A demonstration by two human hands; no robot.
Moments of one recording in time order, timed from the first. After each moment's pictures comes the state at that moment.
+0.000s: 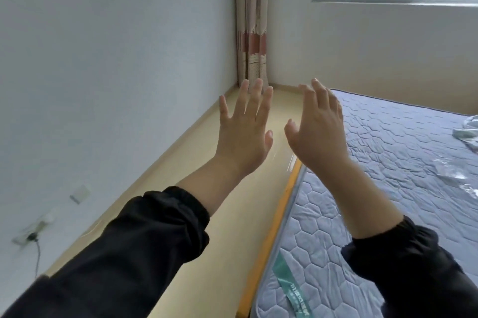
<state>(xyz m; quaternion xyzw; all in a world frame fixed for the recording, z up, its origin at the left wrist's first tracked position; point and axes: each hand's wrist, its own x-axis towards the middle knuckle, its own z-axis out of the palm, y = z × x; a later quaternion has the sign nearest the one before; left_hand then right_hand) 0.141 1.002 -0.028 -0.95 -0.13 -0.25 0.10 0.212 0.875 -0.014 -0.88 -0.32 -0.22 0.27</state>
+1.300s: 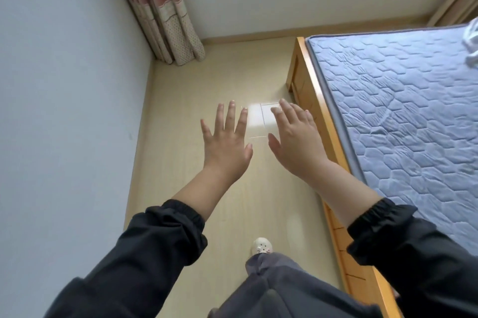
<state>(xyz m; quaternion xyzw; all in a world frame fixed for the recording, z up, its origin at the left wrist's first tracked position) 0.701 1.526 -0.193 -1.00 0.04 0.01 0.00 0.716 1.366 -0.181 -0.98 -0.16 -0.03 0.11</state>
